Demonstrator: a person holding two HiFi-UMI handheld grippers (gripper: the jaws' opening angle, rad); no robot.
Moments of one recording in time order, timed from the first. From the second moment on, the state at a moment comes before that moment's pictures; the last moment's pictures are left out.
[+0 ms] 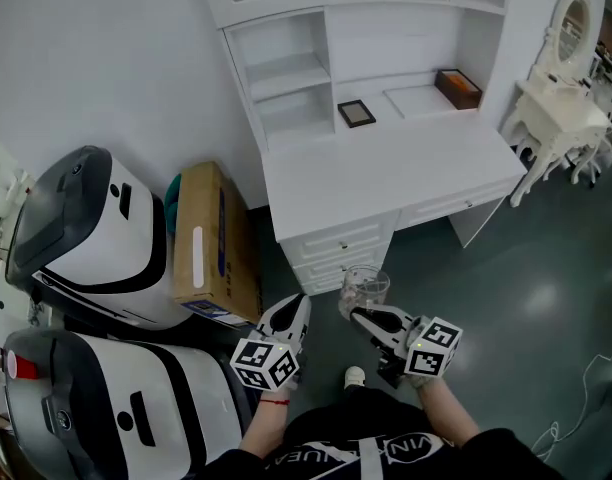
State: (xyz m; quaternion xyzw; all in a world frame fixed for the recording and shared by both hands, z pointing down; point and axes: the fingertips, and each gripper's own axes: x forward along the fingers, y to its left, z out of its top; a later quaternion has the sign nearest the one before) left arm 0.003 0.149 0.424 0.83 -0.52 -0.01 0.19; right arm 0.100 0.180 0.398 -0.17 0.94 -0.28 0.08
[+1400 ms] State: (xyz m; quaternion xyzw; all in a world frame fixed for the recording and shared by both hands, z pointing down) left arm -0.029 -0.097 0.437 0.84 -0.50 -0.02 0.20; right arm 0.044 -0.051 0.406 -0.16 0.95 -0.27 0.05
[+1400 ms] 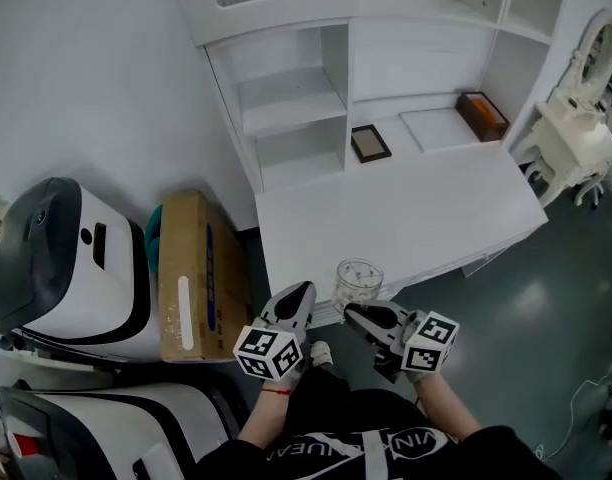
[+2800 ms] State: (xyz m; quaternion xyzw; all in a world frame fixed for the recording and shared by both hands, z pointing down) left arm -0.095 -0.270 0.491 0.84 -0.48 0.00 0.24; right arm -0.055 -0.252 0.440 -0.14 0.95 -0.28 0.02
